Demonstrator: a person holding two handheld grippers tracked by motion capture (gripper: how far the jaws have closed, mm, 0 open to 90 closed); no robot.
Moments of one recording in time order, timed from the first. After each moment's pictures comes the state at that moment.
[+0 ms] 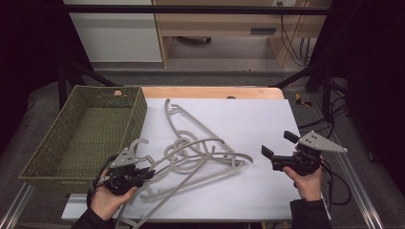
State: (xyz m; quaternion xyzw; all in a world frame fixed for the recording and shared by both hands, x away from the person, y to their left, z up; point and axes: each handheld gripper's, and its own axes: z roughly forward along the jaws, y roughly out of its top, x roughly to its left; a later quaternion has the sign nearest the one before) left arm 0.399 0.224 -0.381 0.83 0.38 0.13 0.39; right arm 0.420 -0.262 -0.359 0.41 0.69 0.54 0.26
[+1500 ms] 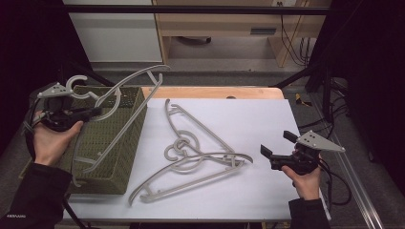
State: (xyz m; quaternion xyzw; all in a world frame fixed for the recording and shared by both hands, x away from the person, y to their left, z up) left arm 0.493 0.341 -0.263 0.76 0.45 0.24 0.40; right arm 0.423 -0.260 -0.361 0.41 0.69 0.54 0.26
